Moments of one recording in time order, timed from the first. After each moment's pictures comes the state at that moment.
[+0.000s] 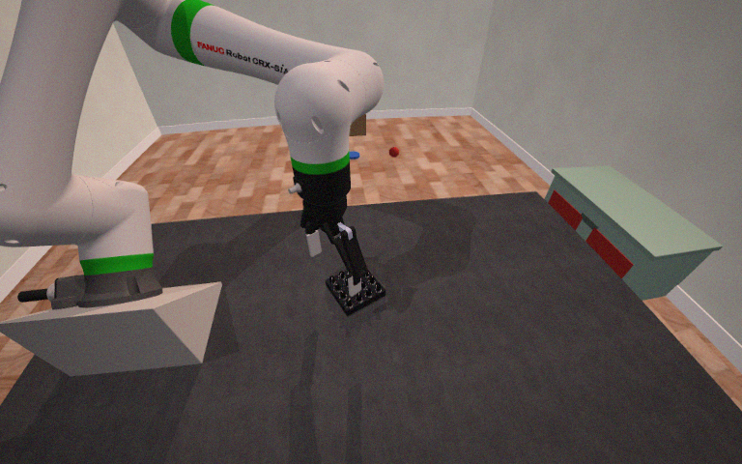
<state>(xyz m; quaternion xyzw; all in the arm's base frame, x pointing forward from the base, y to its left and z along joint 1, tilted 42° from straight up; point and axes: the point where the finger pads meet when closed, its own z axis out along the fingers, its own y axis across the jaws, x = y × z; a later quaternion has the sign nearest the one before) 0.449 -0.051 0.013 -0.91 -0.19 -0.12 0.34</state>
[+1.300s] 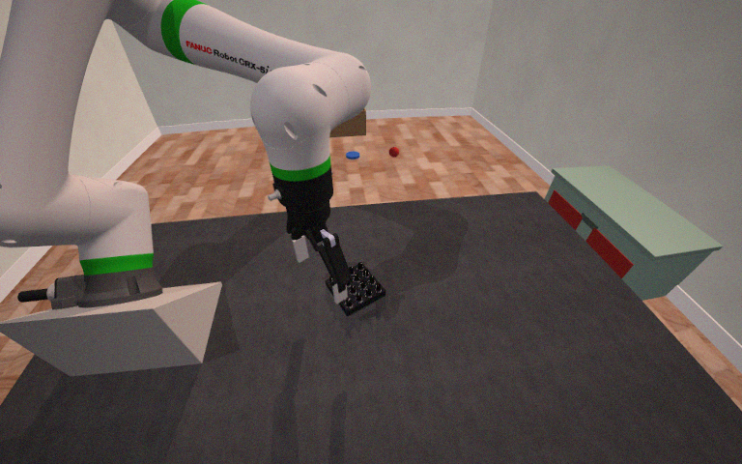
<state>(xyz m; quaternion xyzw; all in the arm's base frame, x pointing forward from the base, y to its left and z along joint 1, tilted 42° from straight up) 0.418 -0.056 0.004 -0.91 -0.19 -0.12 0.34</state>
